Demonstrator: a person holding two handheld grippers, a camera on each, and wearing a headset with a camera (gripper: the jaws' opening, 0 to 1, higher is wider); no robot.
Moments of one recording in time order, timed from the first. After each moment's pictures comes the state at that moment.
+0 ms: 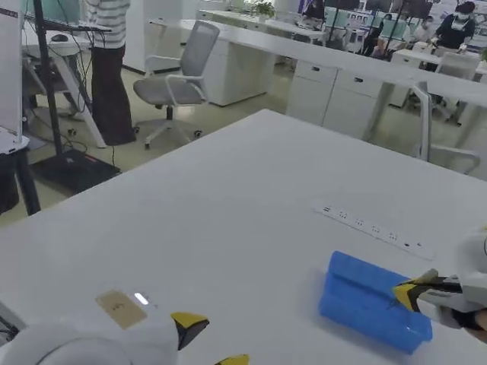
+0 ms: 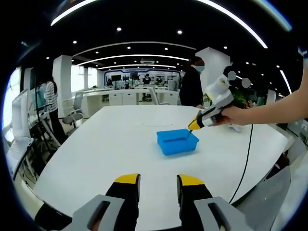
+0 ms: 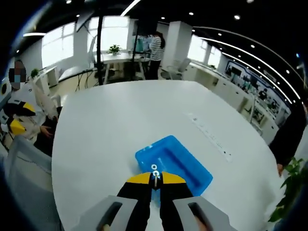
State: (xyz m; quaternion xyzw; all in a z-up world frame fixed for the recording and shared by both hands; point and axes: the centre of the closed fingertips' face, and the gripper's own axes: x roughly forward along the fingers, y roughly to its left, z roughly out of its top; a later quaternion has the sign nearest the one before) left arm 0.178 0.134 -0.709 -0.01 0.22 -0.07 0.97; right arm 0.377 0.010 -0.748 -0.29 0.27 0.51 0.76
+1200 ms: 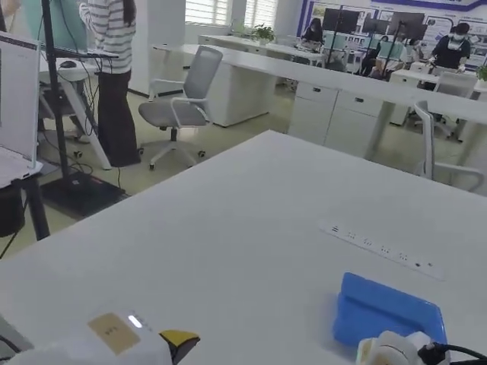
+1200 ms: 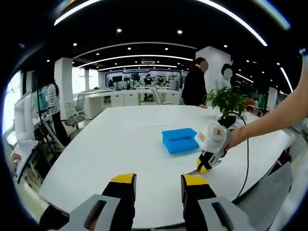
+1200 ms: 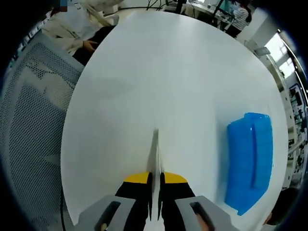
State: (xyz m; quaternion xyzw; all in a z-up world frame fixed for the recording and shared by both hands) left arm 0.168 0.150 -0.703 0.00 0.22 -0.06 0.97; right arm 0.286 -0.002 -0.884 -0.50 0.38 0.58 0.52
